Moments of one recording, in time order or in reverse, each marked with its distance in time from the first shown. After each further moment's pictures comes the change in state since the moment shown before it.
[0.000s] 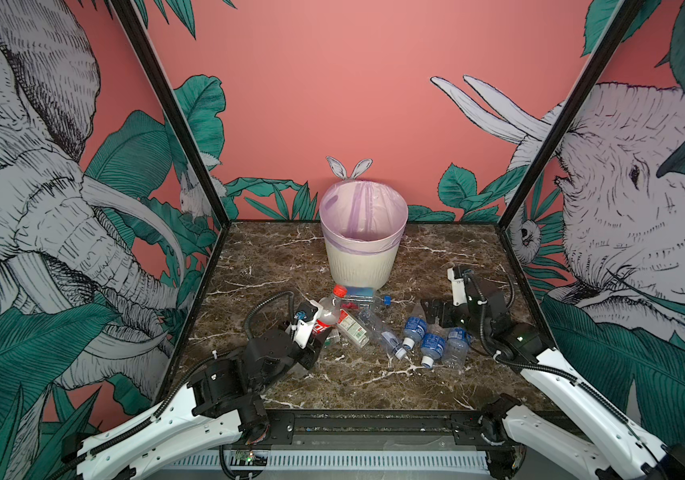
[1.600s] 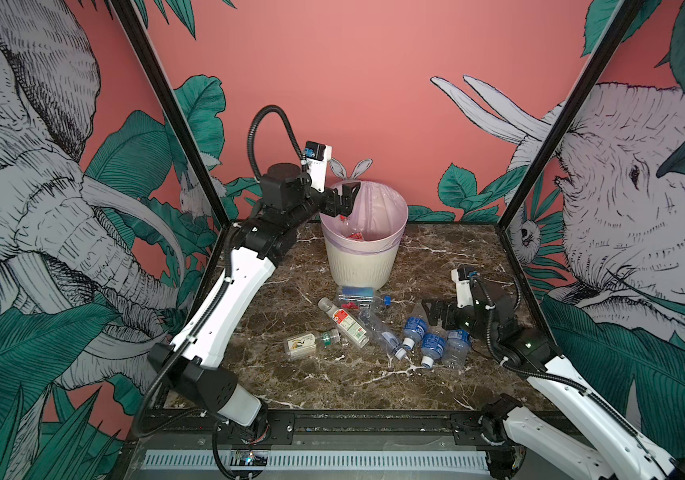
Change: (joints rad) left arm 0.637 0.938 1.087 0.200 0.575 0.053; right arm 0.000 -0.050 -0.001 -0.021 -0.036 0.044
